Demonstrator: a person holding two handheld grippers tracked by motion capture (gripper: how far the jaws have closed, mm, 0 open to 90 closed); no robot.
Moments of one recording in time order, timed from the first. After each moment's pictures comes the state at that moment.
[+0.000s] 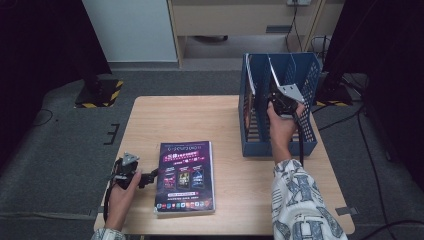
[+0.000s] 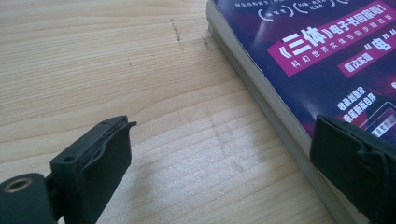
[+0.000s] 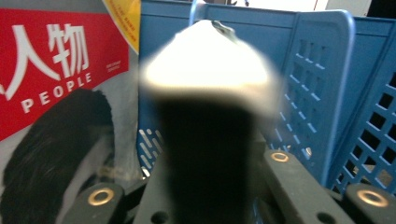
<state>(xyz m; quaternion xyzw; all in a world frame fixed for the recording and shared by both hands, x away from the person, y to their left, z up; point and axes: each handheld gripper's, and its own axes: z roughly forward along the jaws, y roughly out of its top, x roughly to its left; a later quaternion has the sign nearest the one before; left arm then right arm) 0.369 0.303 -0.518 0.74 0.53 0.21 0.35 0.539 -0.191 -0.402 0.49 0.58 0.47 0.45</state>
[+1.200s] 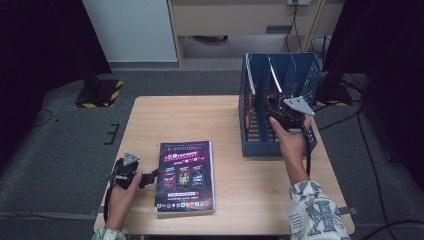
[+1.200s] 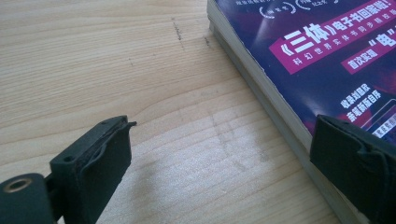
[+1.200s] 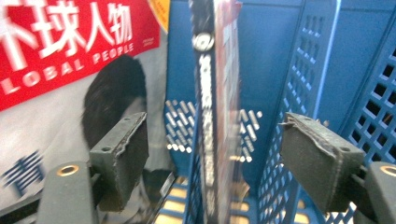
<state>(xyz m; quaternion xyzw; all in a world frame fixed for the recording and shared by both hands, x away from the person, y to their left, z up) 0.369 0.301 -0.518 0.75 0.53 0.21 0.34 0.493 -0.206 -0.410 0.47 0.61 0.49 0.41</state>
